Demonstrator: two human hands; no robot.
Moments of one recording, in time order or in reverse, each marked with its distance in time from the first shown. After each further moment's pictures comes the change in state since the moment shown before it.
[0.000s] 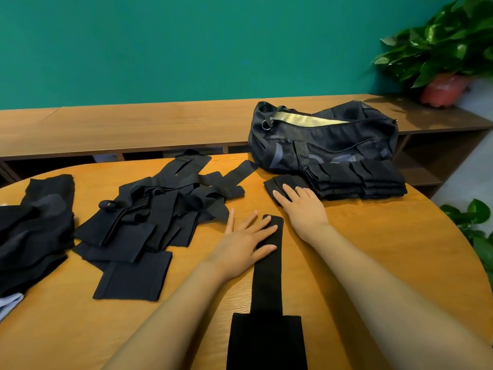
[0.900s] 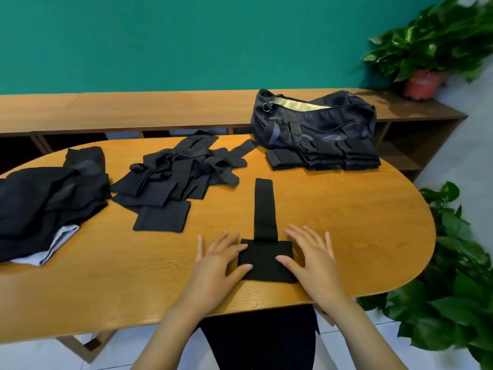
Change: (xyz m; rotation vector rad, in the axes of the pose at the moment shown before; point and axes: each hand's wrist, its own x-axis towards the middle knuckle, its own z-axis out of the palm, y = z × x) left_hand -0.193 0.073 0.001 -0.321 0.210 -0.242; right_hand -0.244 -0.072 -0.014 0.730 0.186 0.124
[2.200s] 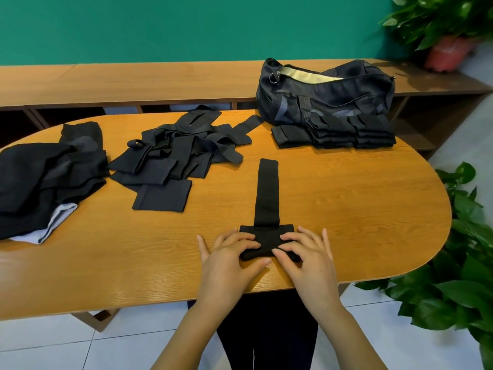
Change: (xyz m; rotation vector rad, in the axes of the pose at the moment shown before) left_hand -0.017 0.028 0.020 -0.094 0.103 -0.181; right_hand -0.027 -0.009 0.032 0.074 0.185 -0.038
